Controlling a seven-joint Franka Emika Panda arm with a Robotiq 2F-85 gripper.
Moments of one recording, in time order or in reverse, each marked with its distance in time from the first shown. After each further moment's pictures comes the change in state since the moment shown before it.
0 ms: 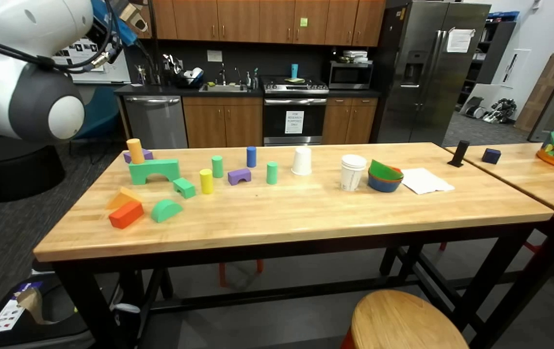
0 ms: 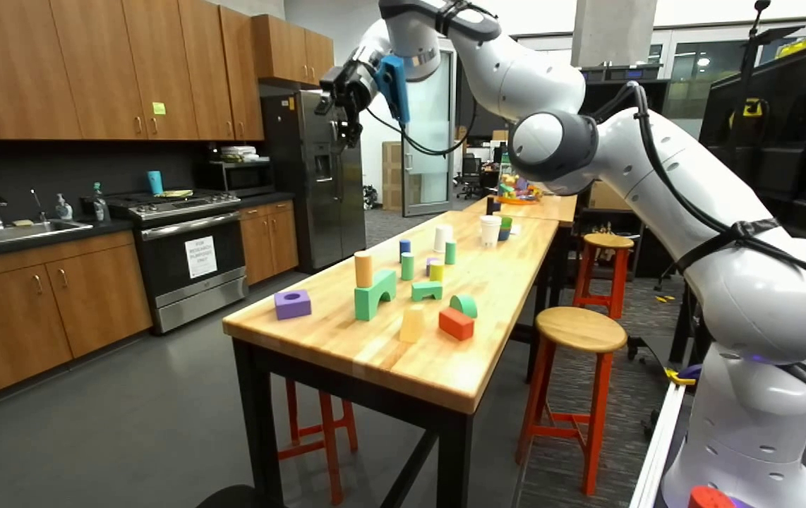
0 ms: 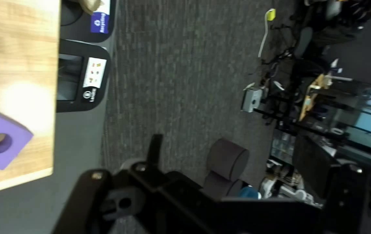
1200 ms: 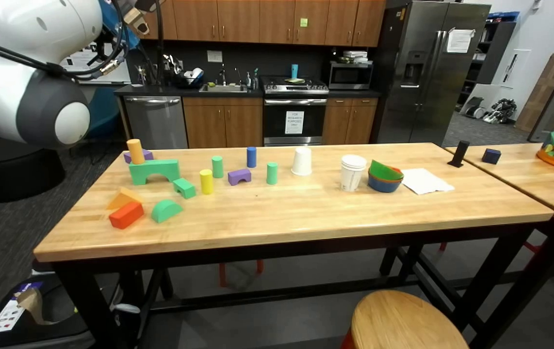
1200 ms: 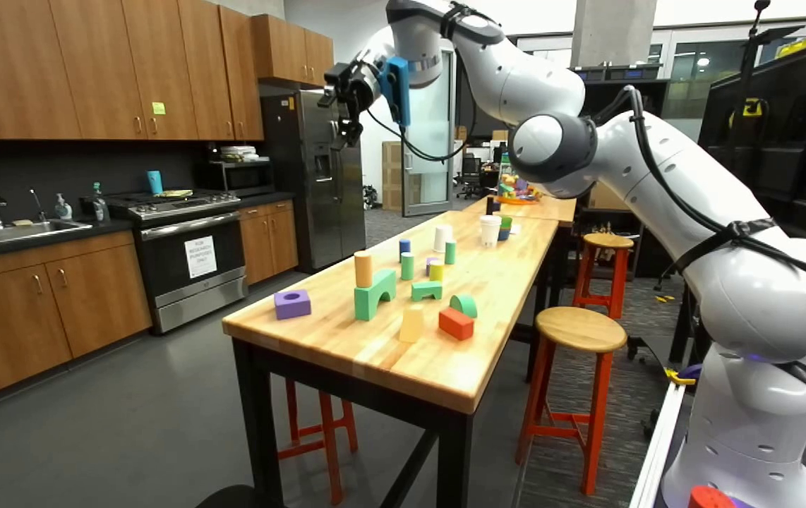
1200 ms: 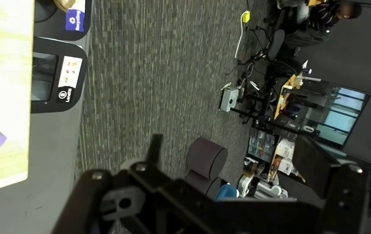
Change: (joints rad) arm -0.025 0.019 0.028 0.000 0.064 -0.014 -0.001
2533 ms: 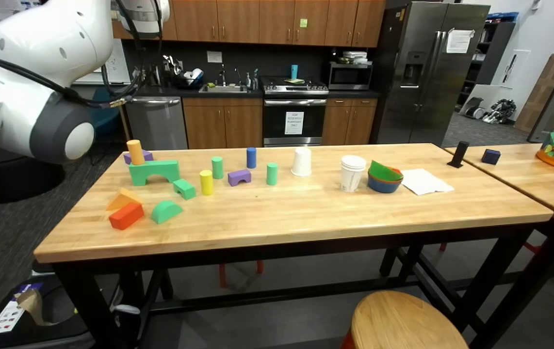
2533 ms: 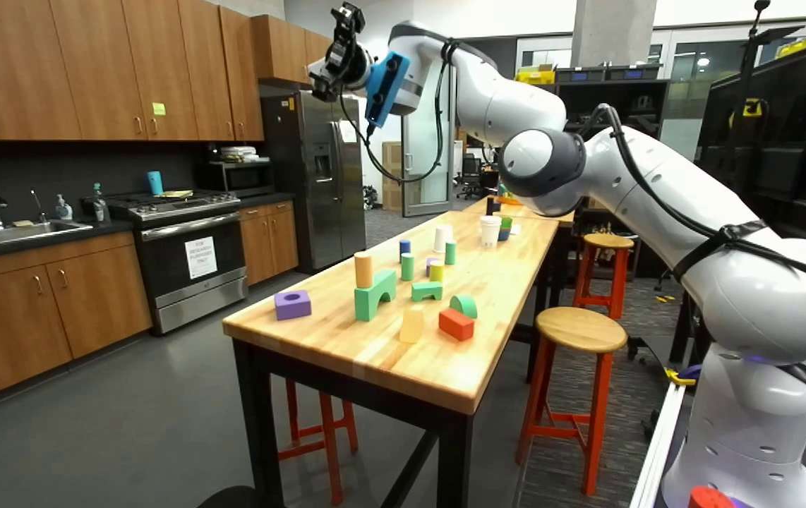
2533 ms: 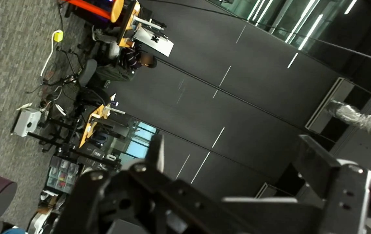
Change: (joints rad) arm 0.033 0.095 0.078 -0.001 0.632 -0.139 -0.012
